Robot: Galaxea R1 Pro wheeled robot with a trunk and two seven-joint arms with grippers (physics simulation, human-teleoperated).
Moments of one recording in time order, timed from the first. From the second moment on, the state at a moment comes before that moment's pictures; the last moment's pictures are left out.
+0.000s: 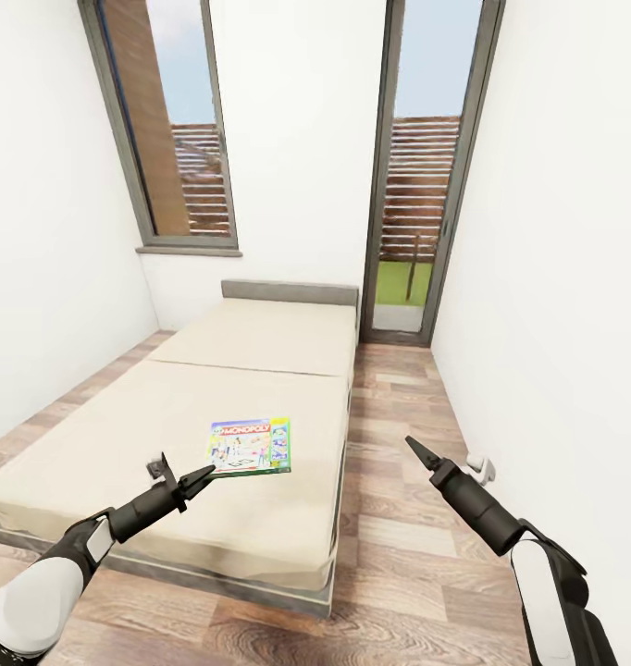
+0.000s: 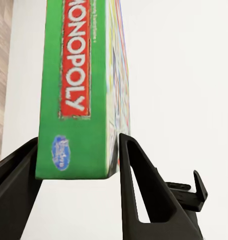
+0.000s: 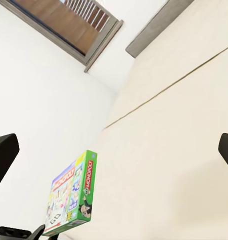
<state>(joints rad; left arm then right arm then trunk) -0.80 0.19 0.92 -0.24 -0.28 0.63 -1.39 -0.24 0.10 -0.33 -1.53 -0.63 0.64 0.49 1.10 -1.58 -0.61</state>
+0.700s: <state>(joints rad) -0.80 0.19 0.92 -0.24 -0.28 0.64 -1.39 -0.24 0.10 -0.33 -1.53 -0.63 0.64 0.48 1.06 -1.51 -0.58</state>
